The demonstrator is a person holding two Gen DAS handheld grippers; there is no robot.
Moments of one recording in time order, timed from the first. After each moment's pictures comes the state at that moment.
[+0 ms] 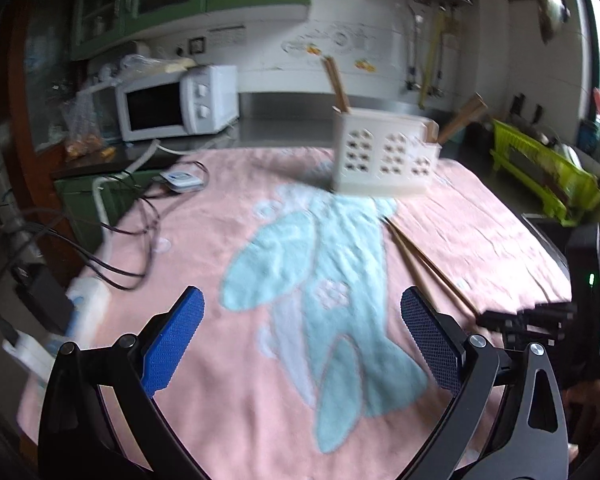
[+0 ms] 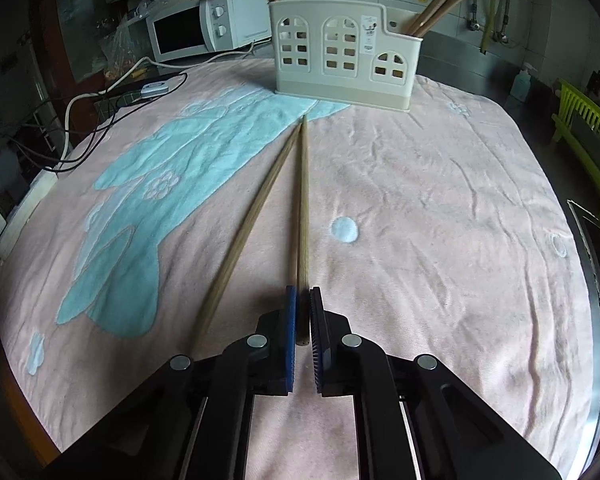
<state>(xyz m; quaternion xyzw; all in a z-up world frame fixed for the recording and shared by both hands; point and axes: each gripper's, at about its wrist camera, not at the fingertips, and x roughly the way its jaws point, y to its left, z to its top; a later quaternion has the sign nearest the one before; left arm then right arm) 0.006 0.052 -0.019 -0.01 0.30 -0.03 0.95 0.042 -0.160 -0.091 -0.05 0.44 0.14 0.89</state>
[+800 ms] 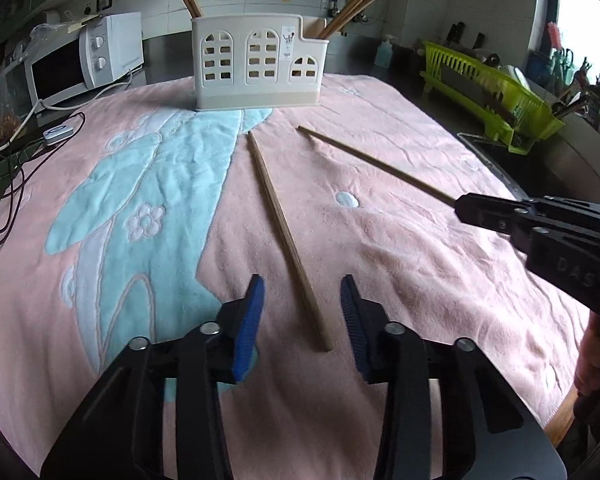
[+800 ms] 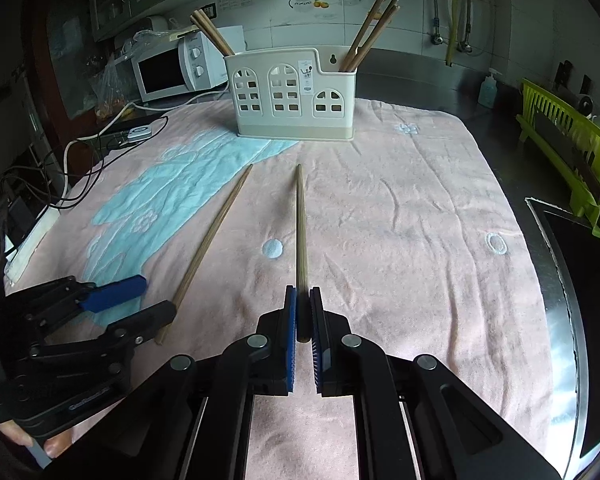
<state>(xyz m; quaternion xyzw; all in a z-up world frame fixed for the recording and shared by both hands) 0.026 -0.067 -0.094 0.01 0.40 -0.14 0.91 0.020 -0.219 -0.057 -0.01 0.40 0.12 0.91</state>
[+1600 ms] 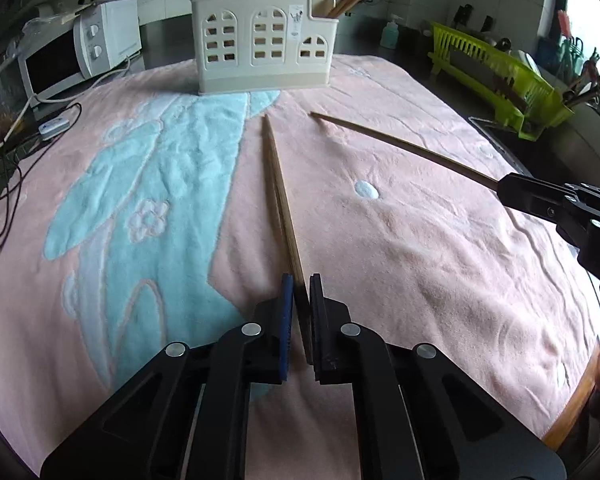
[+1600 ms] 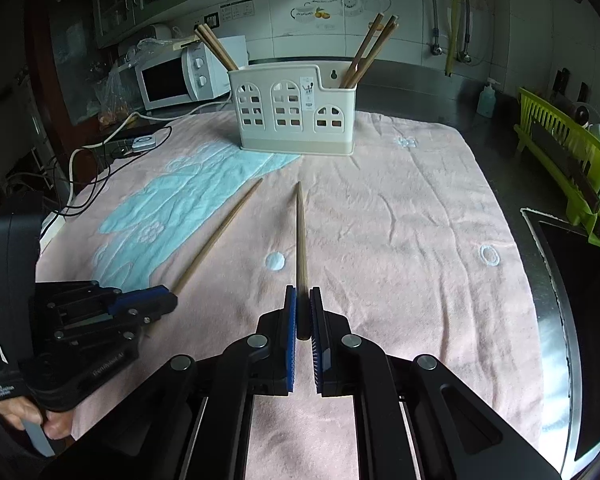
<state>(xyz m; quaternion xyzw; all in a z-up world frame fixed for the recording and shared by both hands) 0.043 -0.055 -0.090 0.02 0.42 -0.14 0.90 0.013 -0.218 -0.042 -0.02 0.38 0.12 0.92</state>
